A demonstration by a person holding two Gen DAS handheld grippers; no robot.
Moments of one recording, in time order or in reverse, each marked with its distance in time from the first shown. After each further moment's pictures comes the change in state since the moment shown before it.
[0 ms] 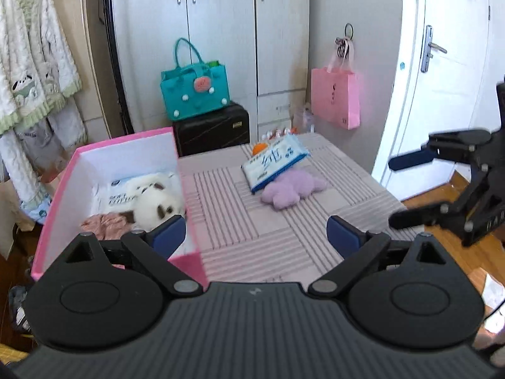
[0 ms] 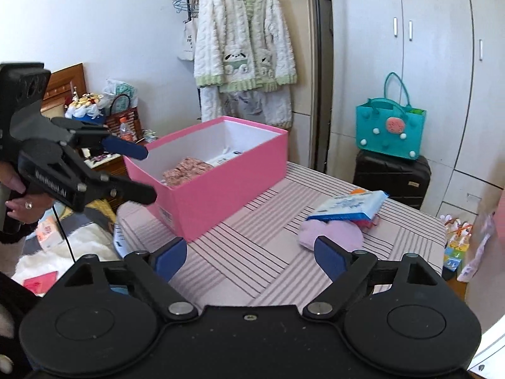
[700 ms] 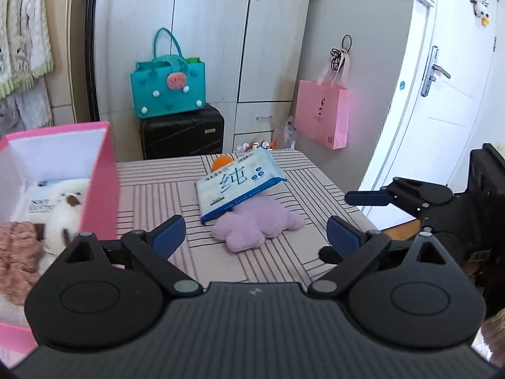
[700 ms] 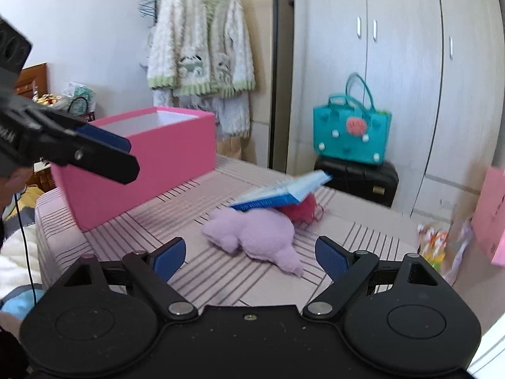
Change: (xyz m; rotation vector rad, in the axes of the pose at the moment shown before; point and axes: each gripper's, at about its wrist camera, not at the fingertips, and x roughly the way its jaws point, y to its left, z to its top) left arm 0.113 -0.033 0.014 -0.124 -0.029 -0.093; right arm 0.073 -0.092 -0.045 0.002 -0.072 -0.114
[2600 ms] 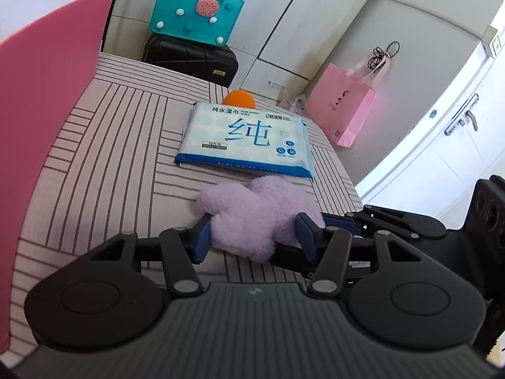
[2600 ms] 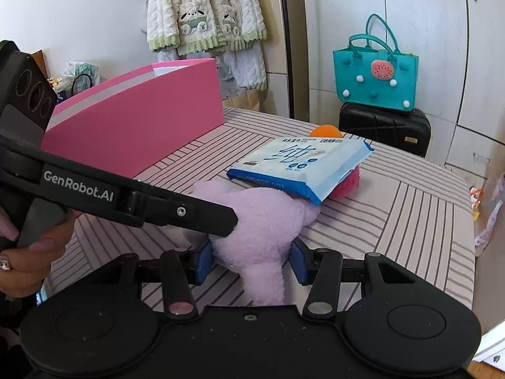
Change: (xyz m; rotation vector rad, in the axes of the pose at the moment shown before) left arm 0.096 0.036 -0.035 -0.371 0.130 -0.095; right arm 0.070 -0.009 0.001 0.070 0.187 0.110
